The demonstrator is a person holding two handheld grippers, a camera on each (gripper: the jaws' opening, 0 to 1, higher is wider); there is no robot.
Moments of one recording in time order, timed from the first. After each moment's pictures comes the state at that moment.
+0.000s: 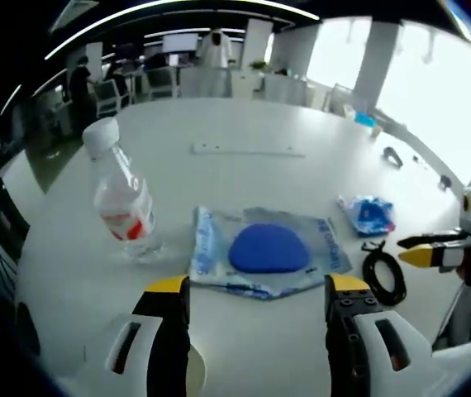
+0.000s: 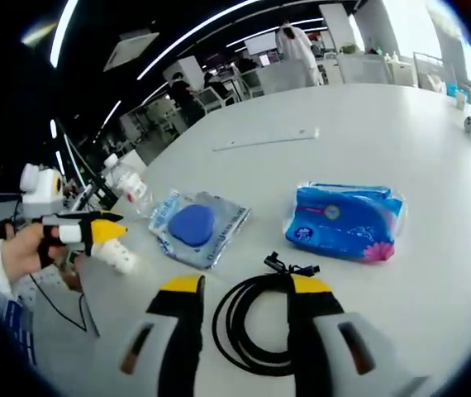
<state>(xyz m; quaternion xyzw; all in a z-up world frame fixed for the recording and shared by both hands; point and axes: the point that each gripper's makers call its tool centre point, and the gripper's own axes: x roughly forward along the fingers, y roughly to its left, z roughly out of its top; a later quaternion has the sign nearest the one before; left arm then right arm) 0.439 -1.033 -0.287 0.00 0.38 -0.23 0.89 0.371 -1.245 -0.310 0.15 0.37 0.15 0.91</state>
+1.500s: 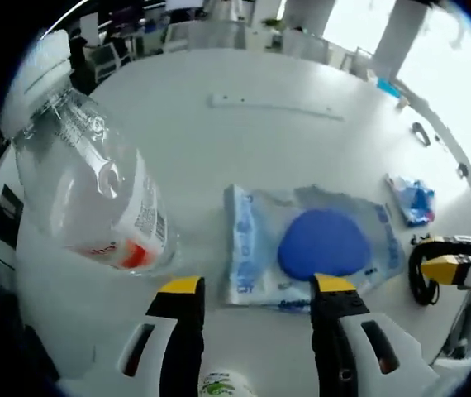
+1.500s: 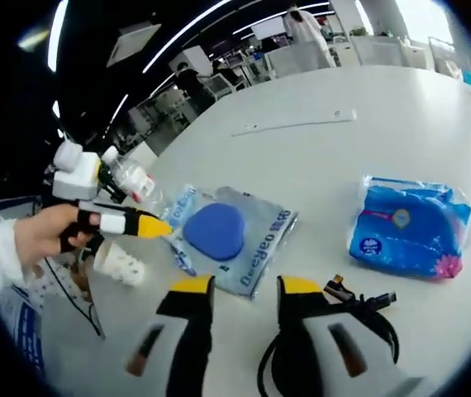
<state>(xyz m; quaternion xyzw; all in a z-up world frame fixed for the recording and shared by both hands) 0.485 -1.013 -0.350 0.03 0.50 -0.21 0.84 0.411 -1.181 -0.336 0.17 0.41 0.18 0.88</state>
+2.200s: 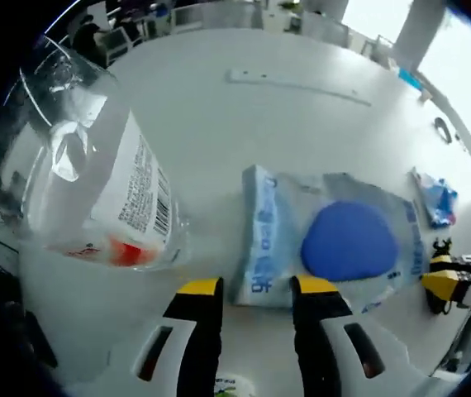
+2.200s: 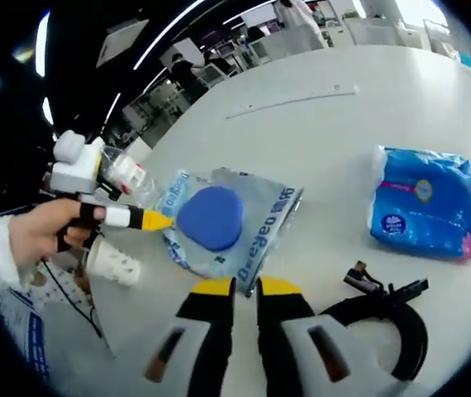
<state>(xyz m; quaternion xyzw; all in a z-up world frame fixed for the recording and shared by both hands) 0.489 -1.002 -0.363 0.03 0.54 -0.15 0.83 0.412 -1.170 -0.357 0.20 0.43 0.18 0.86</state>
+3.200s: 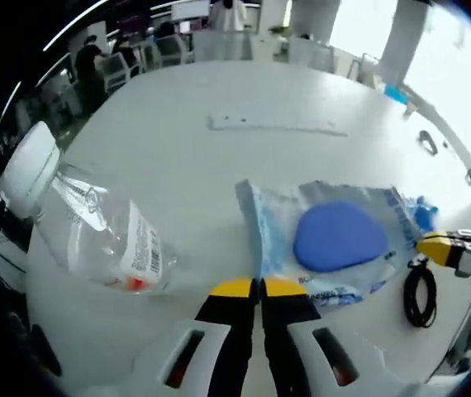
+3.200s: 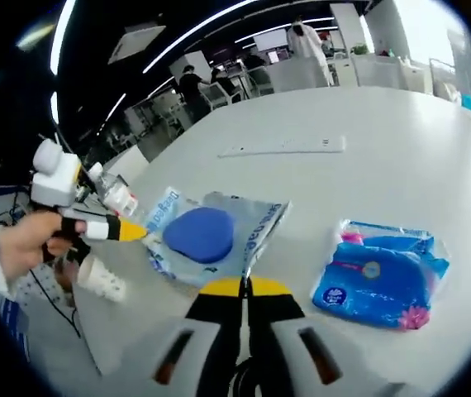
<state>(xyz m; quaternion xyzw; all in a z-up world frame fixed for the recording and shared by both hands) 0.498 -1.036 -0.315 0.03 0.47 -0.18 0.87 0.446 -1.221 -0.312 0.13 0.37 0.16 0.90</state>
